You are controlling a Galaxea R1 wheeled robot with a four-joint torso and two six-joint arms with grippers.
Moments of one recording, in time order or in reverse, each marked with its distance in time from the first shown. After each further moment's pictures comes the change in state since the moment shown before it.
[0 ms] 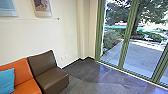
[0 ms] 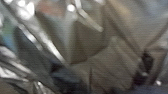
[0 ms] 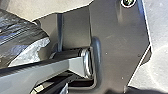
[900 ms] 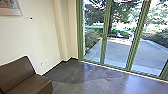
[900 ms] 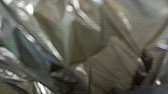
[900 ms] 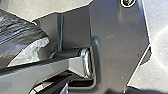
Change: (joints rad) left arm 0.002 0.000 0.000 0.000 -0.003 0.000; right arm -0.003 0.002 -0.007 0.000 0.004 0.000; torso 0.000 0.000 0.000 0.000
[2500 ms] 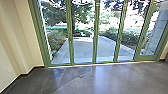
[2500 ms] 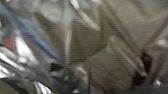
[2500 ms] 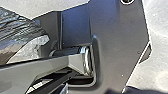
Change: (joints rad) left arm 0.000 0.001 0.000 0.000 -0.002 0.001; right arm -0.014 0.006 -0.007 0.000 0.004 0.000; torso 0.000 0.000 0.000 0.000
